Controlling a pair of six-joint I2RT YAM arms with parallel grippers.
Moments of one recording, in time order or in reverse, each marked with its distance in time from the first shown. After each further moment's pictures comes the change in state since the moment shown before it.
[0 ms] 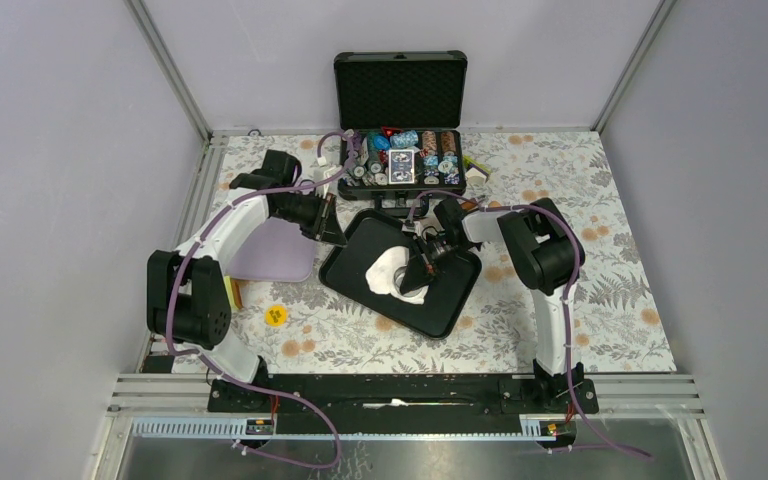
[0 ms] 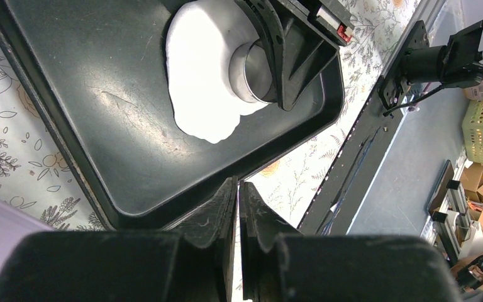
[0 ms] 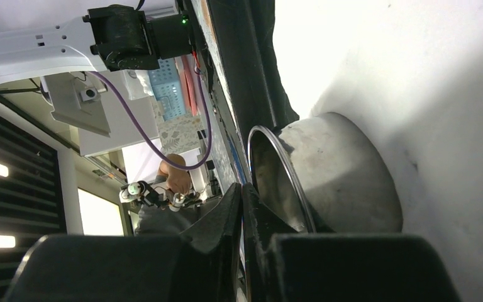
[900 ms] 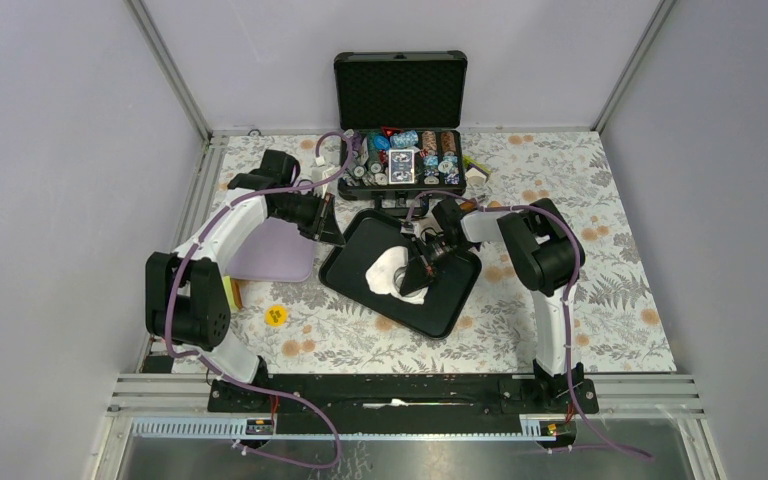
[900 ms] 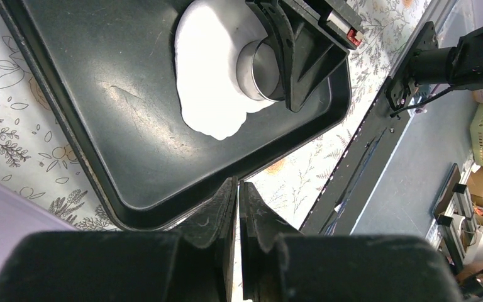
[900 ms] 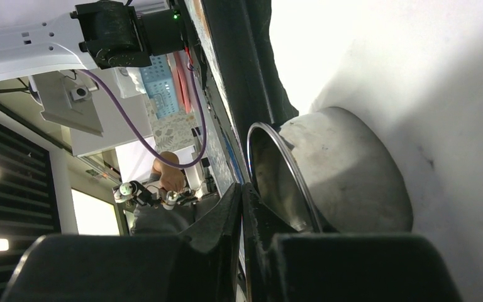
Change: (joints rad) left arm 0.006 -0.010 0.000 -0.008 -0.021 0.000; right arm 0.011 -0.001 0.007 -0.044 0.029 -0.024
